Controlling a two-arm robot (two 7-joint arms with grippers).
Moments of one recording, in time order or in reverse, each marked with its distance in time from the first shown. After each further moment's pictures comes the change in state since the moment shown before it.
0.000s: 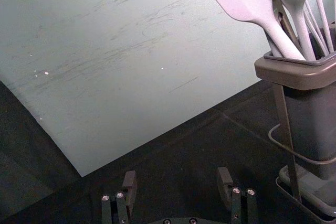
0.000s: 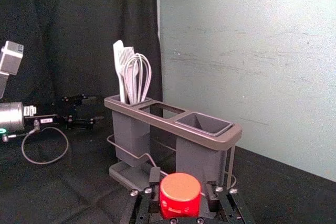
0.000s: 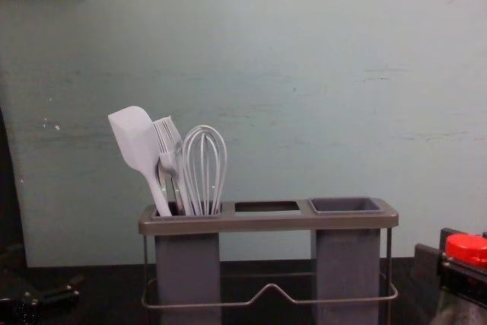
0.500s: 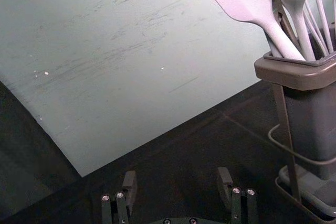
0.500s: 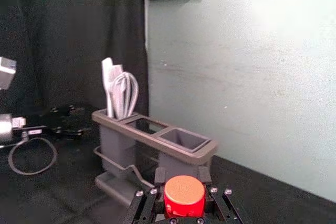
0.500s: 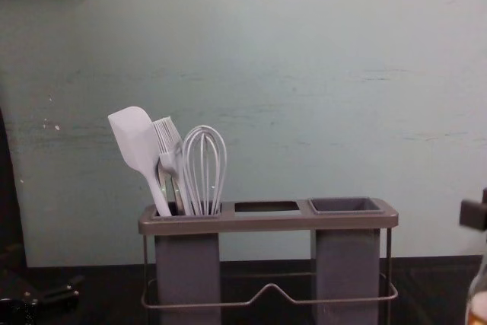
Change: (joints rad) left arm 0.000 0.000 0.000 0.000 0.000 0.000 0.000; right arm -0.082 0.023 0.111 -0.111 -0.004 0.029 -0.021
